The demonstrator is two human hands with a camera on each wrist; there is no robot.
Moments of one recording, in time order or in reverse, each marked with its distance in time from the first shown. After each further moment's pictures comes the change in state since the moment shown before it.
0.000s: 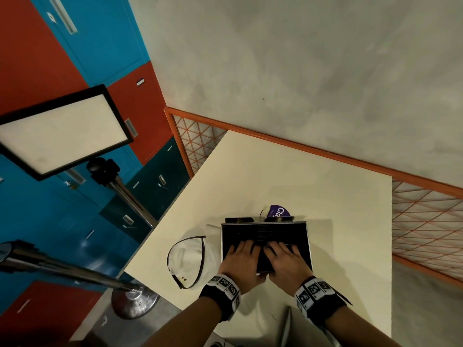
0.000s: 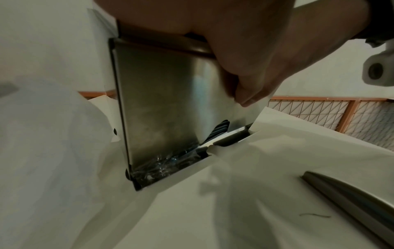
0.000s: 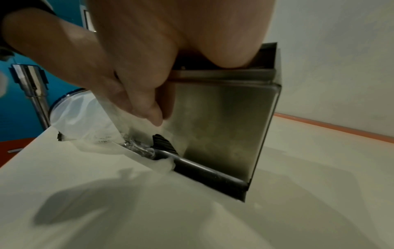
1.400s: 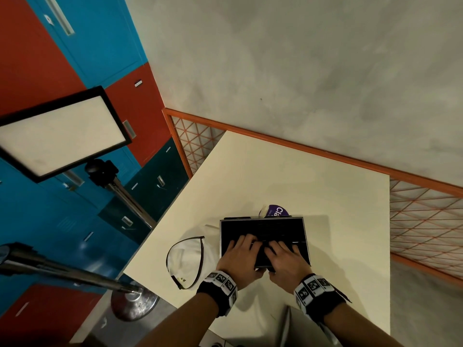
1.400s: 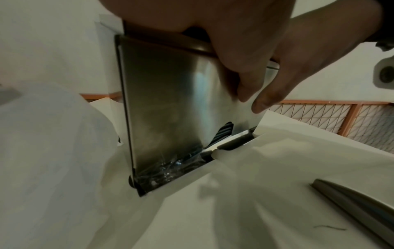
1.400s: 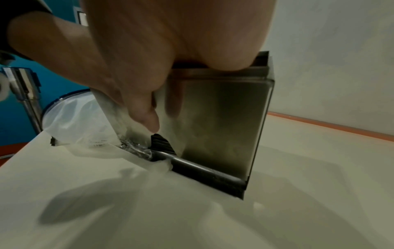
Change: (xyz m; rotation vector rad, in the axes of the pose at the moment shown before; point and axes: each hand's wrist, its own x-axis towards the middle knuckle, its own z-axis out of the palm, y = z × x) left_hand 0.008 -0.007 -0.005 -0.049 0.035 0.069; right_hand 0.002 0.004 0.000 0.005 -0.047 0.019
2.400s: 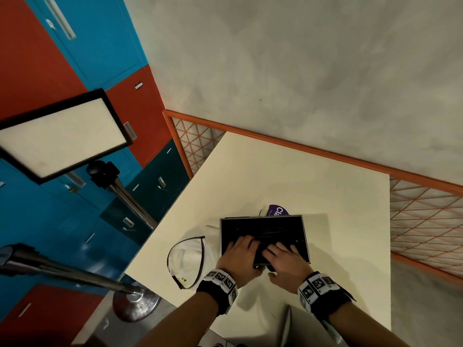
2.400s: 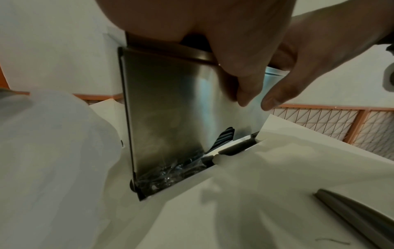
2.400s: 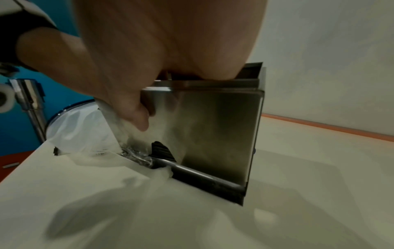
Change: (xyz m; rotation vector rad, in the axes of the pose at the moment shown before) left_hand 0.002 -0.003 0.002 -0.067 -0.030 -0.045; right_hand -0.003 0.004 -0.010 -0.006 -0.098 -0.116
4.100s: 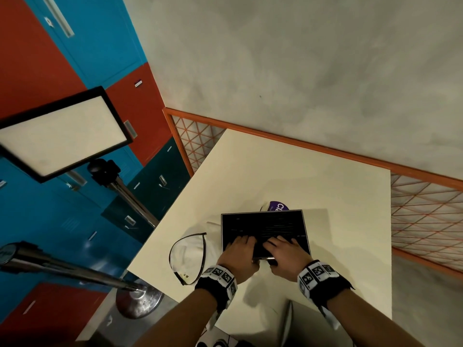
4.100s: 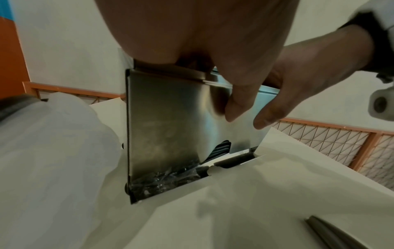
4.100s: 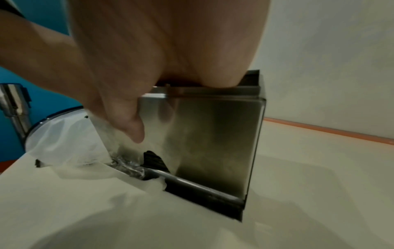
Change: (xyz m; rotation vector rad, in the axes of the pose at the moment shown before) left_hand -0.005 0.003 -0.009 -0.083 -0.070 -0.110; right_hand 0.011 0.005 -0.005 0.051 -0.059 0.049
